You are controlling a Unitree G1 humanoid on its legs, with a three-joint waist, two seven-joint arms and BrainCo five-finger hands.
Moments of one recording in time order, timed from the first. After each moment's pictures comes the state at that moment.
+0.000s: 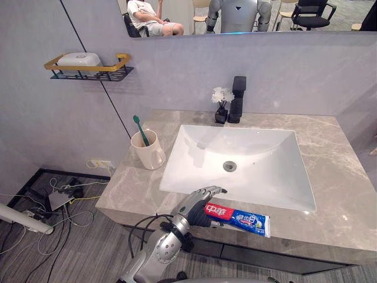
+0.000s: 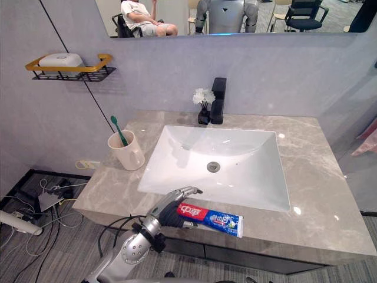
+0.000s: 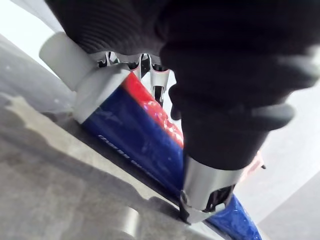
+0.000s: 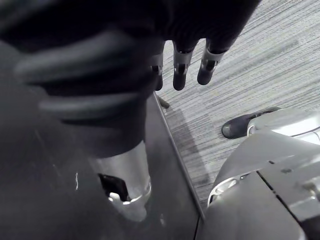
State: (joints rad) left arm 0.09 0.23 -0.53 -0.05 0.64 -0.18 0.03; right arm 0.21 -0.09 -0.45 1.04 0.16 -0.03 -0.05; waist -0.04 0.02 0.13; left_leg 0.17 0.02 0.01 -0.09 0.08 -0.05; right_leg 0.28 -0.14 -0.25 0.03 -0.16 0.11
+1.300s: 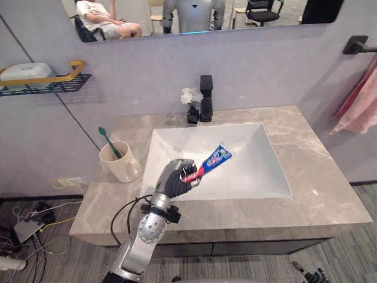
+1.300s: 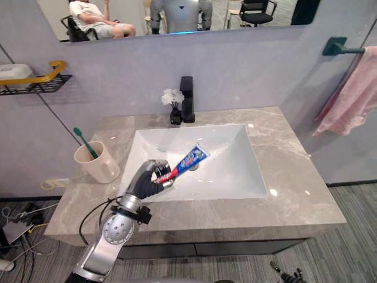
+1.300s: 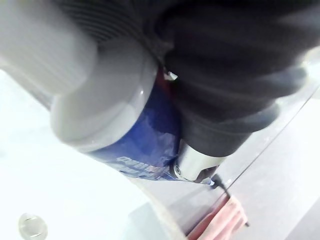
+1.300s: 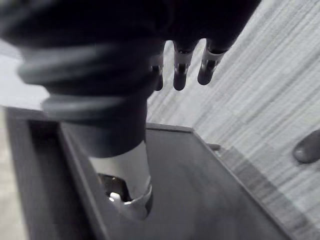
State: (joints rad) left arm 0.11 0.16 -0.26 -0.34 0.52 -0.13 0.09; right arm 0.28 -0.10 -0.59 0.57 0.24 -0.04 -0.10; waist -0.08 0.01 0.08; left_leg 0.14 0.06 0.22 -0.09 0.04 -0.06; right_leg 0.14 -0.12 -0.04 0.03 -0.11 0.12
